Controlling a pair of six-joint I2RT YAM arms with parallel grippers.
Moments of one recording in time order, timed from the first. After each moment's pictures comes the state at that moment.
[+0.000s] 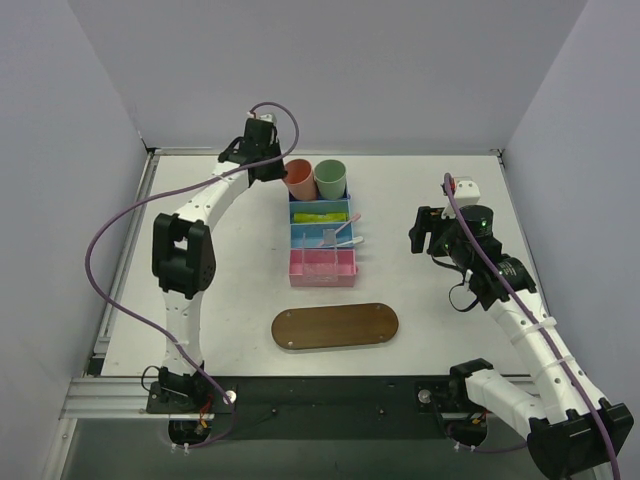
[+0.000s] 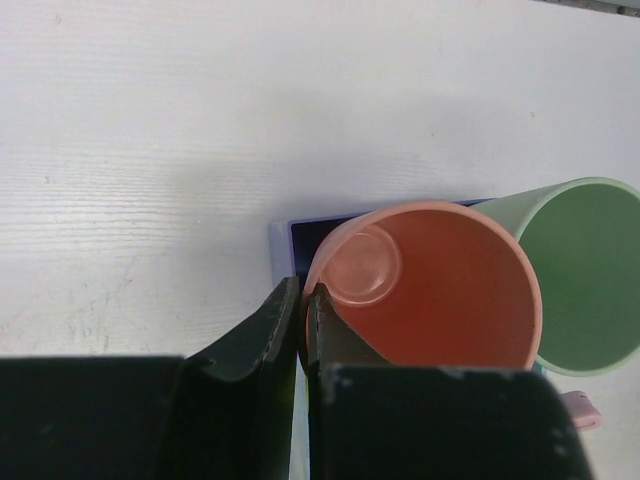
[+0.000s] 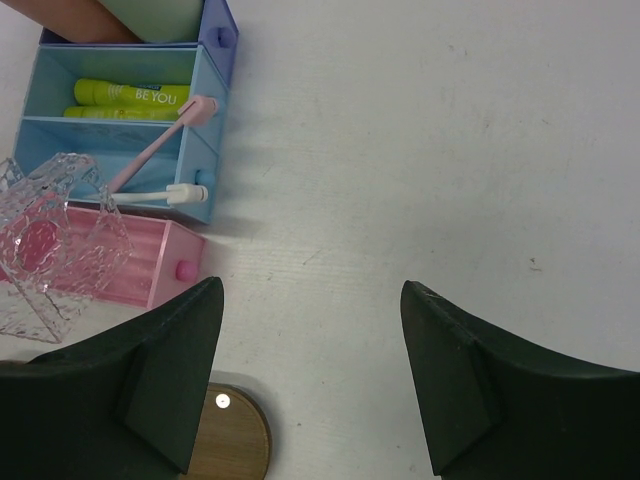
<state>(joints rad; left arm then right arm) -0.32 2.16 1.96 -0.50 -0.01 -0.46 0.29 0.94 0.89 -0.44 0.07 0.15</state>
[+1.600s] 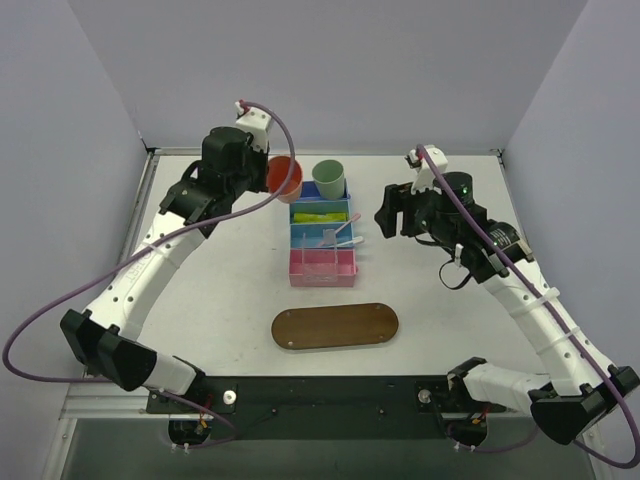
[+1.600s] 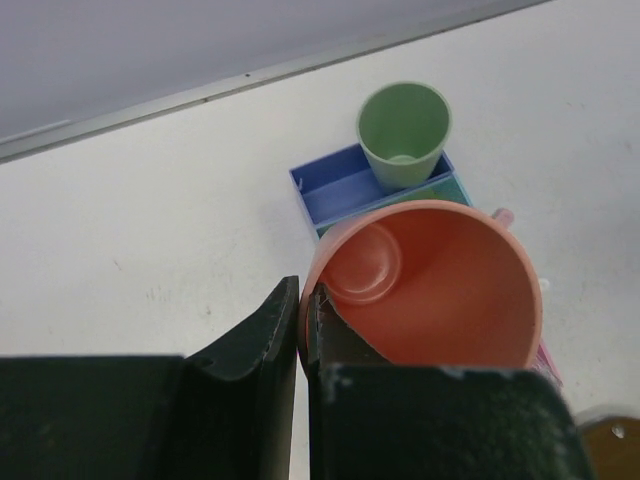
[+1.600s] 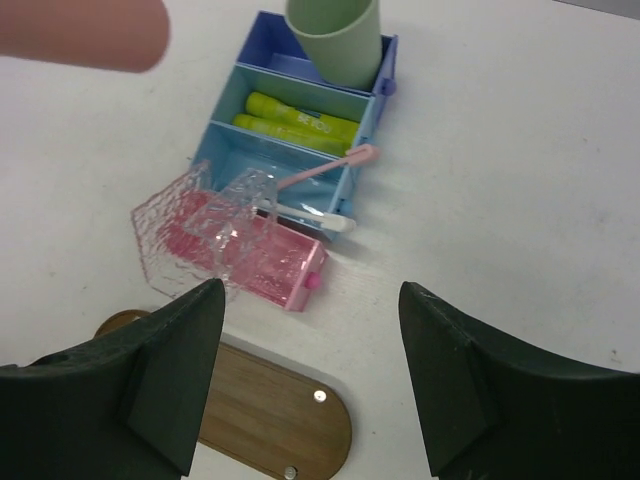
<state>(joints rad) -0.49 1.47 1.62 -0.53 -0.19 -0.07 0.48 1.11 1.25 -0.61 0.02 0.16</state>
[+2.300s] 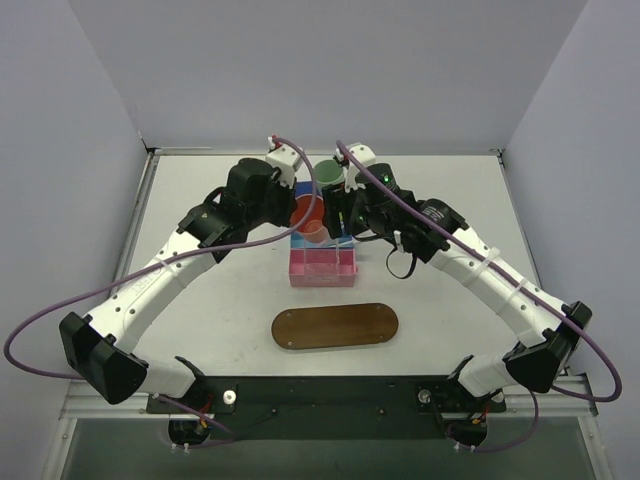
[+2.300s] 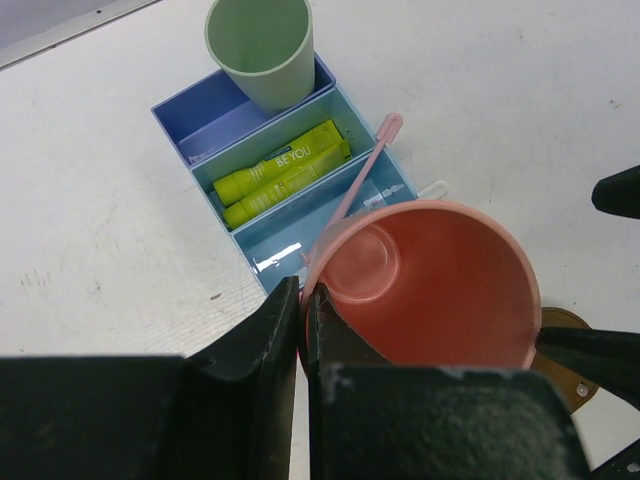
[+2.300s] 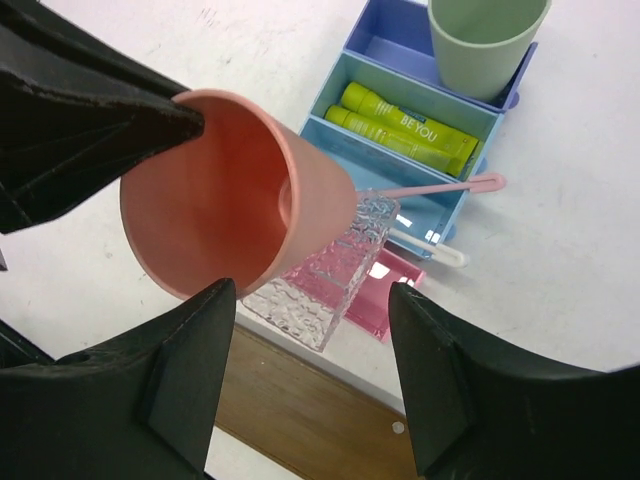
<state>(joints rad) -0.65 1.37 1.41 -0.52 -0.09 -0.12 0.79 1.43 1.52 -0.66 0.15 0.24</state>
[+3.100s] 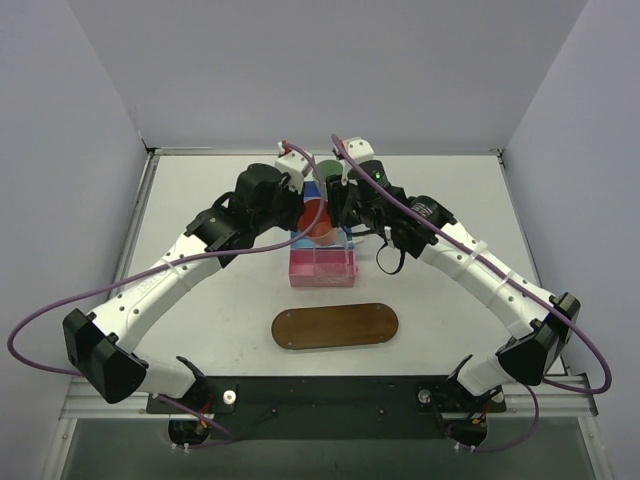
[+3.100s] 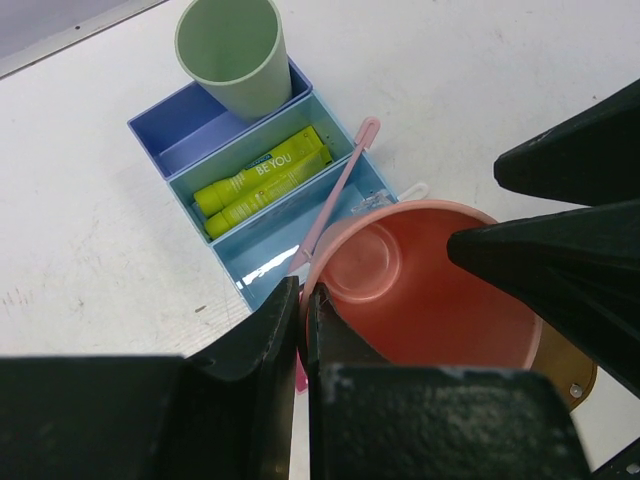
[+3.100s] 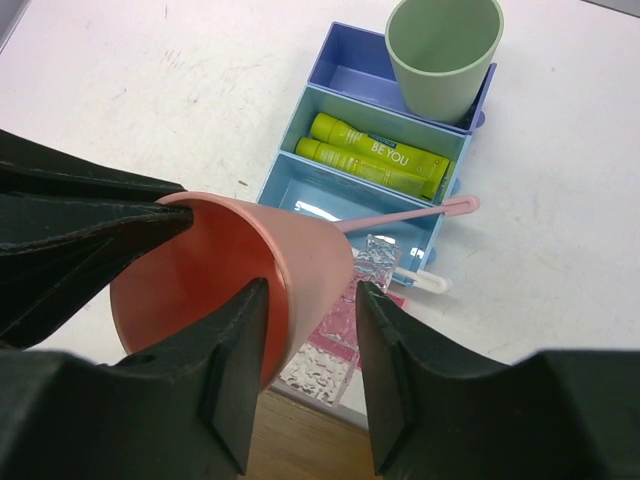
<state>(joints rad) -0.70 1.38 1.39 -0.47 -0.11 -0.12 0.79 1.48 1.53 -0.60 0.25 0.26</state>
